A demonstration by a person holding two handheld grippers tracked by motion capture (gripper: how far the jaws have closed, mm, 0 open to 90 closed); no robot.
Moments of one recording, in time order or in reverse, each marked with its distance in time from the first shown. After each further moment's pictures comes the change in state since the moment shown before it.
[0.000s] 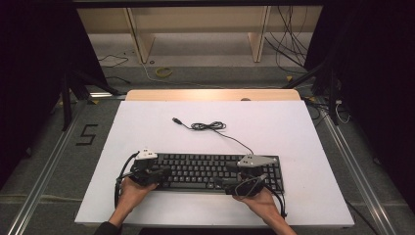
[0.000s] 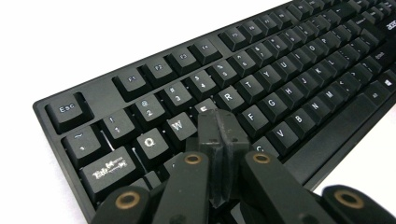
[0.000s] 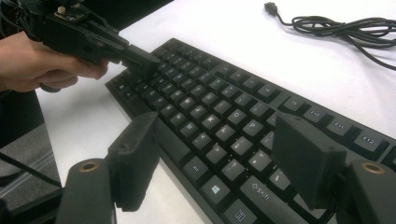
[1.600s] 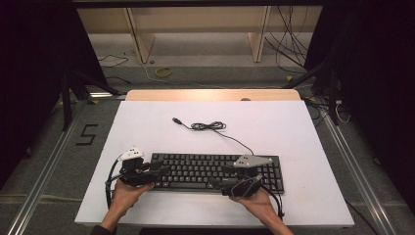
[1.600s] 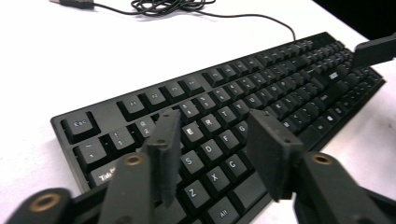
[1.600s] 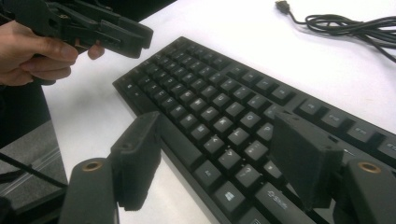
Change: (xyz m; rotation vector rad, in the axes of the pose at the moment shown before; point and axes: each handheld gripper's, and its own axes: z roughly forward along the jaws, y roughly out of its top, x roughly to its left) left arm 0.006 -0.004 -0.029 -0.163 -0.094 -0.070; right arm 0.006 0.002 0.007 0.008 0.021 -0.006
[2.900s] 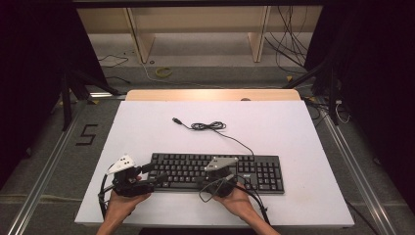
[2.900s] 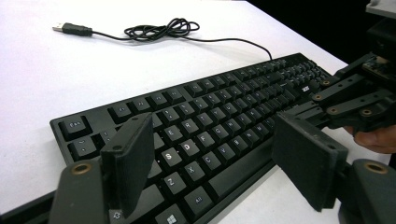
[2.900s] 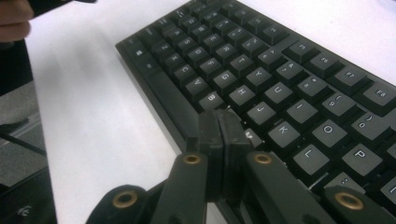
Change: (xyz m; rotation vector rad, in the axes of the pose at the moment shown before) left arm -0.014 -0.017 -0.023 -0.120 -0.015 0.021; right arm 0.025 0.004 0.062 0.166 0.026 -0.095
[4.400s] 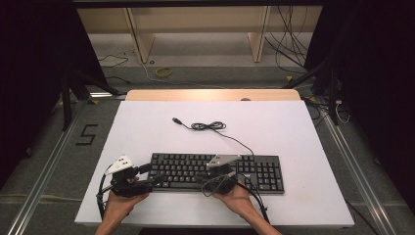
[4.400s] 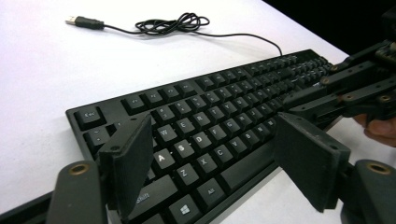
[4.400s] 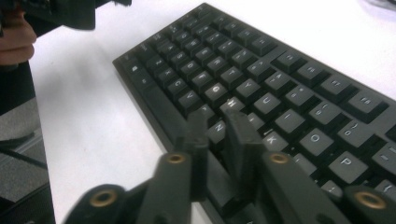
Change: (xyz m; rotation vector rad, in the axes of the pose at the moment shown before) left arm 0.006 -0.003 -0.002 0.018 0.033 -0.011; right arm -0.007 0.003 -0.002 -0.036 0.007 0.039
